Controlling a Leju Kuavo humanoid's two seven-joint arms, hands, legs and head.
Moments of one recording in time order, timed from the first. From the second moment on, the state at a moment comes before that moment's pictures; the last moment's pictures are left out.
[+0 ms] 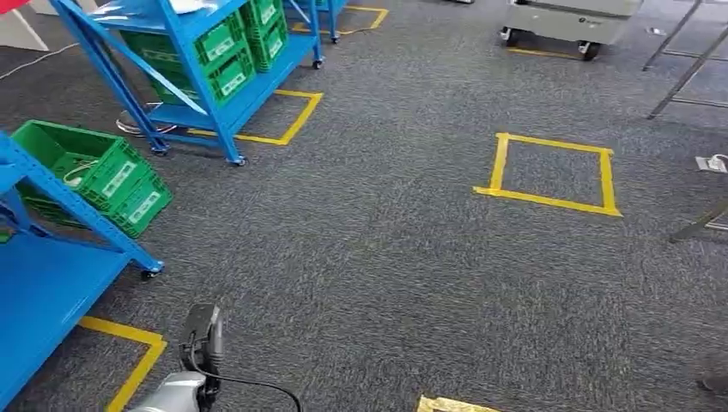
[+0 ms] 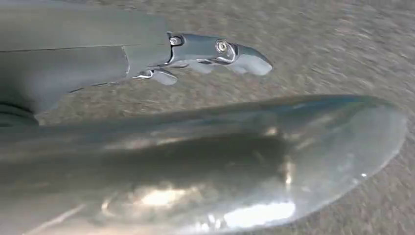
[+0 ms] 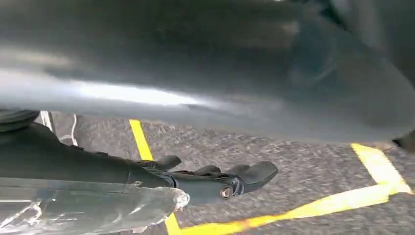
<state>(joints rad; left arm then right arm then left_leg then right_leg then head) -0.29 -0.23 0.61 -0.25 -0.44 0.23 -0.07 -0.04 0.11 -0.75 -0.20 1.50 0.09 -0.22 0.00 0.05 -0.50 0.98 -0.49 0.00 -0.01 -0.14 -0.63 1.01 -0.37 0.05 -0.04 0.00</state>
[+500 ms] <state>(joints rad) -0.23 -0.18 0.62 -0.25 -0.46 0.17 -0.10 -0.03 0.11 -0.74 -0.20 1.48 0.09 -0.22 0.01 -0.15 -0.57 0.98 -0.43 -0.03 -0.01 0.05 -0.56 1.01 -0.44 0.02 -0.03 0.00</state>
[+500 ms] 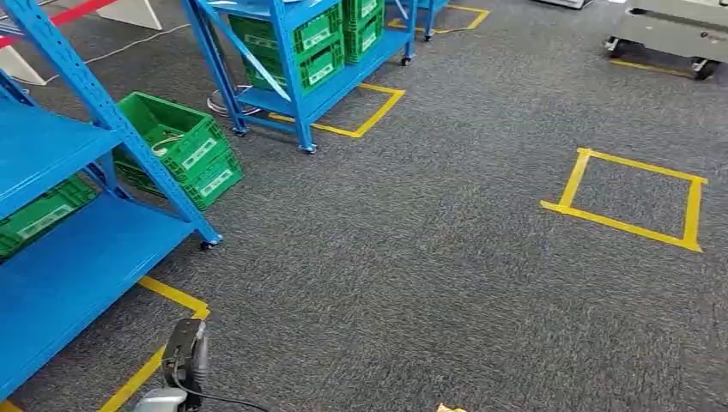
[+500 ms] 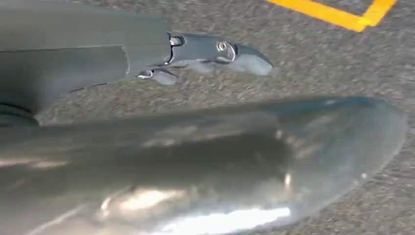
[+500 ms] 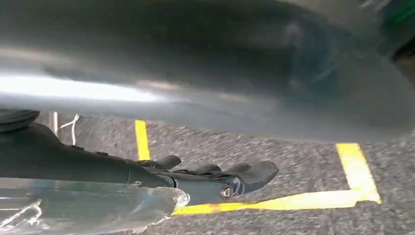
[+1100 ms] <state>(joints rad) -0.21 -0.14 0.62 -0.25 -0.45 0.14 -0.10 -0.03 0.11 -0.74 -0.20 1.49 0.09 -0.23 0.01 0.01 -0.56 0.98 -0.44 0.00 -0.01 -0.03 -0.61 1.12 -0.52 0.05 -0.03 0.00</state>
